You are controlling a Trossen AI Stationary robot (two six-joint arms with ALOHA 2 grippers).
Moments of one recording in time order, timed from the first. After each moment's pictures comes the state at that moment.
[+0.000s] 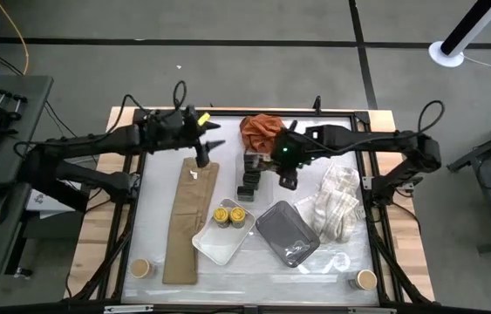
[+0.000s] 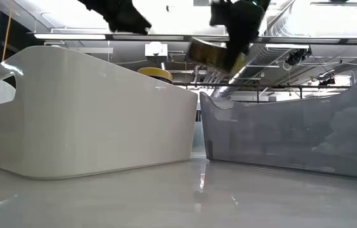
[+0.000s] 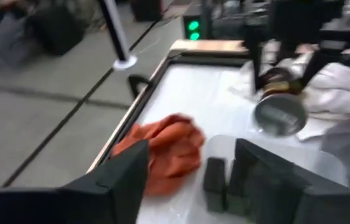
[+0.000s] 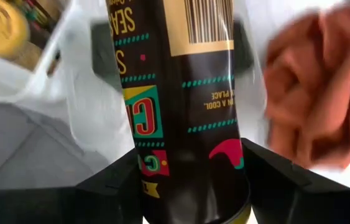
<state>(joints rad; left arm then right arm) 0.24 1.13 0.98 -0.24 -0.14 0.14 -0.12 1.55 1.38 -0.92 0.05 0.04</state>
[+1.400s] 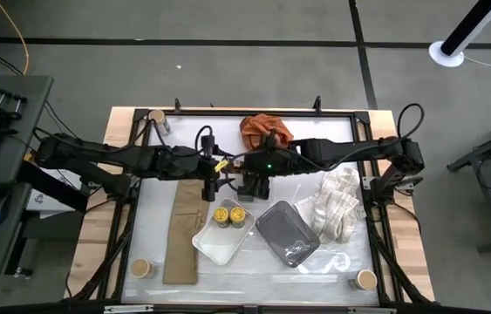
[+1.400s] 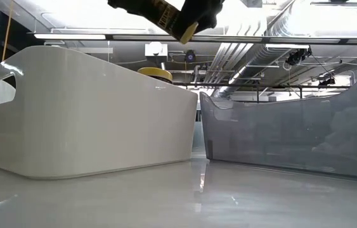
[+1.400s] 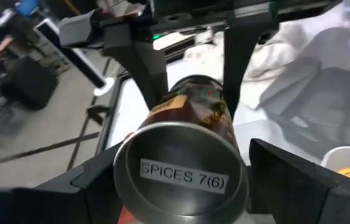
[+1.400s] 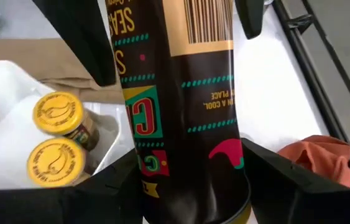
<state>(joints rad) -0.11 1.26 1.04 -0.25 -0.34 0.35 0.04 1.72 1.62 -0.71 0.24 0.04</state>
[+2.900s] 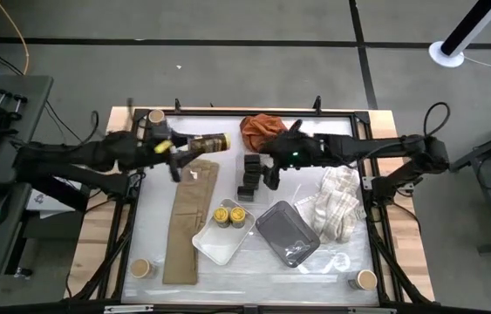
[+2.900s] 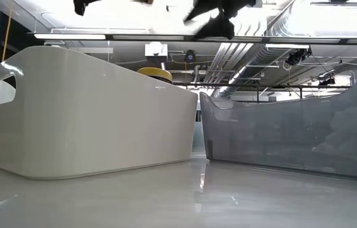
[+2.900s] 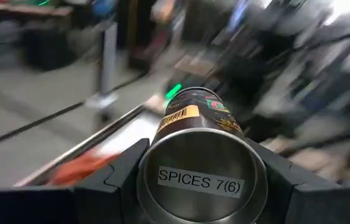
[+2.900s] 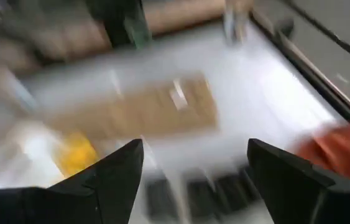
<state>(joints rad) -0.05 0.80 0.81 -0.10 -0.39 -0.26 -0.04 1.47 1.27 -0.38 0.15 0.22</state>
